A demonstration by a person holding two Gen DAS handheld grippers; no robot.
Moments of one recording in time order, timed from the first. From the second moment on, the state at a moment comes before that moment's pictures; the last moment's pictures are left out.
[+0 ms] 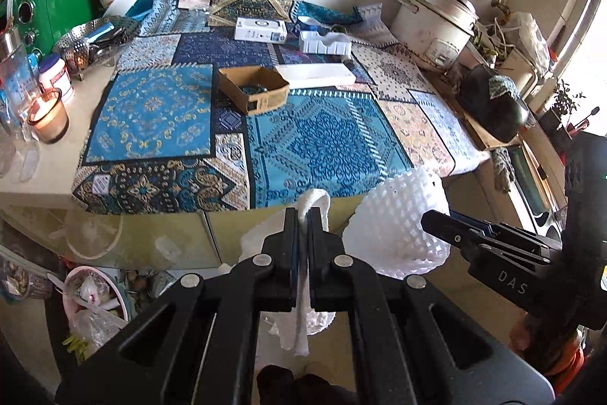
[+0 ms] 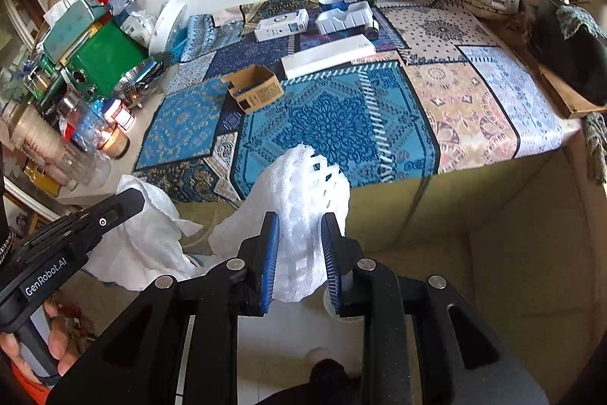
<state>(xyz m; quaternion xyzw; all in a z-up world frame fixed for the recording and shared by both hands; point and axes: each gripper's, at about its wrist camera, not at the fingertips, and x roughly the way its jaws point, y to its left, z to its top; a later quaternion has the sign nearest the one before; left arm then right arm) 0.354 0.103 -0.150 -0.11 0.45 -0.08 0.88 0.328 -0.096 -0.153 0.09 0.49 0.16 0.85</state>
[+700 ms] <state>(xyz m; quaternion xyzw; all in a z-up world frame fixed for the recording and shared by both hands) 0.356 0.057 -0.473 -0.18 0.58 -0.05 0.79 0.332 -0.126 -0.436 0.09 0.61 0.13 0.78</state>
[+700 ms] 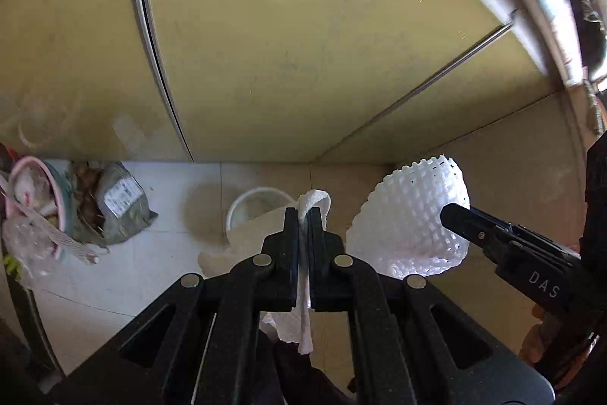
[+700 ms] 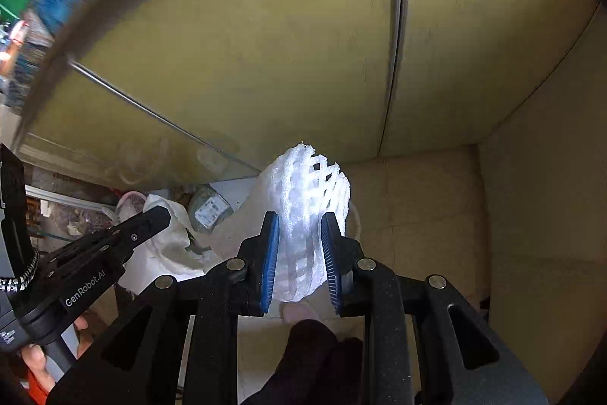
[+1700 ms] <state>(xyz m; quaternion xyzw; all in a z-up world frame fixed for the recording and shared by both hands) 0.374 0.048 -0.804 -0.18 0.67 0.00 0.72 0.357 -0.082 -0.752 0.03 0.71 0.19 0.67</state>
